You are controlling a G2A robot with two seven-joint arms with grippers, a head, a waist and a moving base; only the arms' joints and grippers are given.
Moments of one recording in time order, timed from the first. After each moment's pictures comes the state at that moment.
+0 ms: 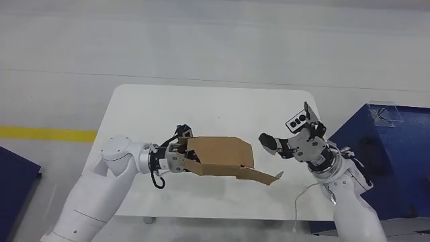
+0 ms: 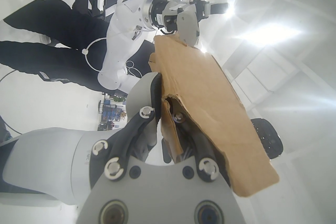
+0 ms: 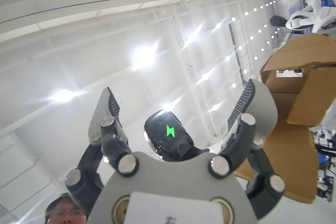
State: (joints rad) left arm 0.91 -1.15 -1.05 -1.41 -0.82 0.32 -1.28; right arm -1.37 -1.19 1.56 -1.83 1.19 0.35 0.90
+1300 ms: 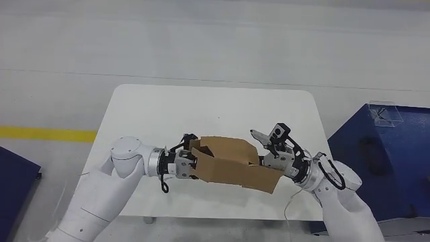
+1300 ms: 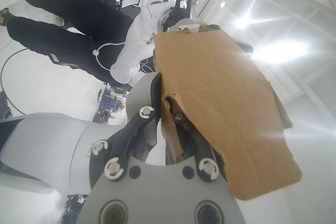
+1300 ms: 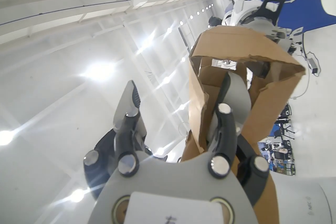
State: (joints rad) left arm 0.88 -1.15 -0.97 -1.38 -0.75 0.41 -1.26; right arm -1.37 -1.16 1.47 -1.86 0.93 0.49 0.86
